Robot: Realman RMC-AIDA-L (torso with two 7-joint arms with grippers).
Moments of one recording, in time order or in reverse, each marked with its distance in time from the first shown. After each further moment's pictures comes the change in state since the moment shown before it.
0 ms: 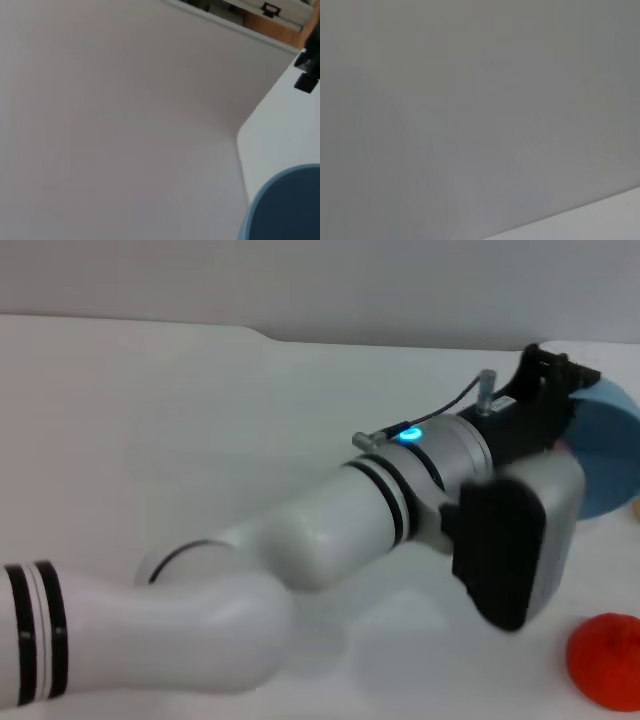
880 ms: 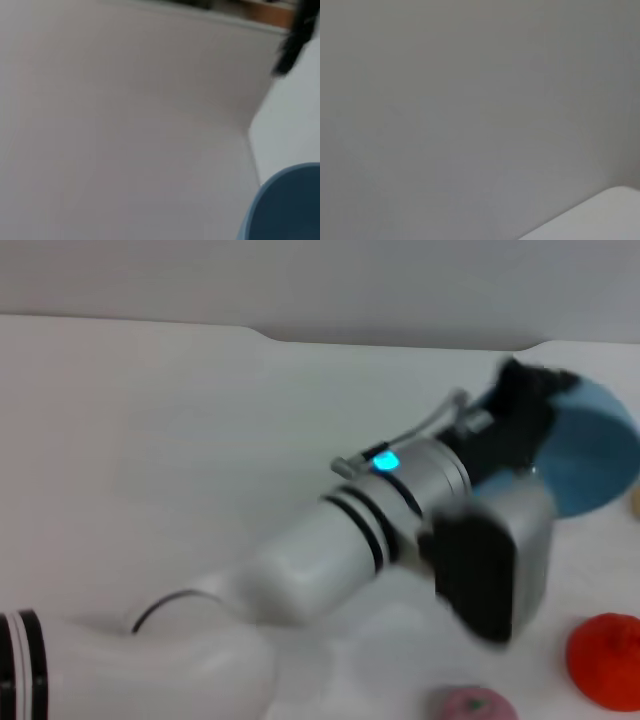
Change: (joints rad) left arm 0.074 0.000 0.079 0.017 0.002 -0.150 0.017; right arm 0.018 -0.001 0.114 0.101 0.102 0.004 0.010
